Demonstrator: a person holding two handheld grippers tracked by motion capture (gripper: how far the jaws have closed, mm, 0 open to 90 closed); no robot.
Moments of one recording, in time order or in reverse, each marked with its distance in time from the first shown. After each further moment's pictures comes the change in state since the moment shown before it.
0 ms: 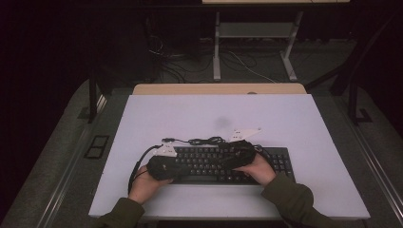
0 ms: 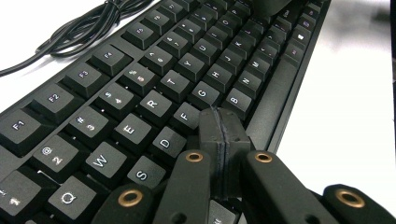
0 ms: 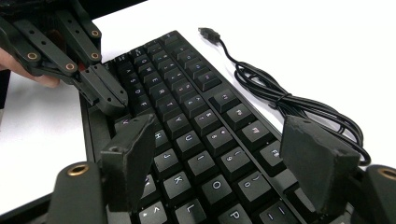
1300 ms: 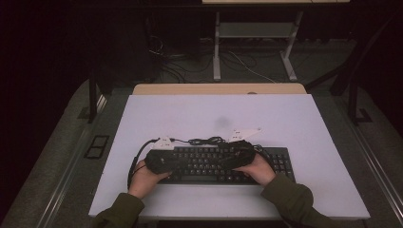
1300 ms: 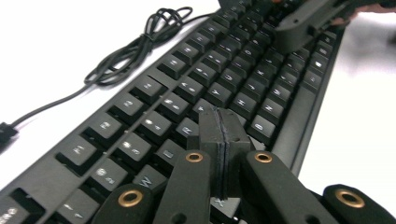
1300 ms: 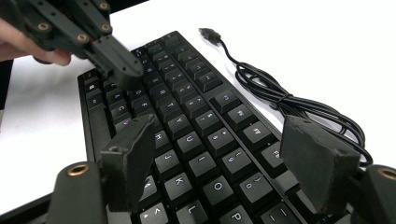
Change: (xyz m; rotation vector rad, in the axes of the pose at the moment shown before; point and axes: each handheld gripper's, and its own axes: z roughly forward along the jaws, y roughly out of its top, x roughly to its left) left arm 0.012 0.011 -0.008 -0.069 0.063 -0.005; right arm 0.001 0.000 0.001 -0.001 0.001 0.005
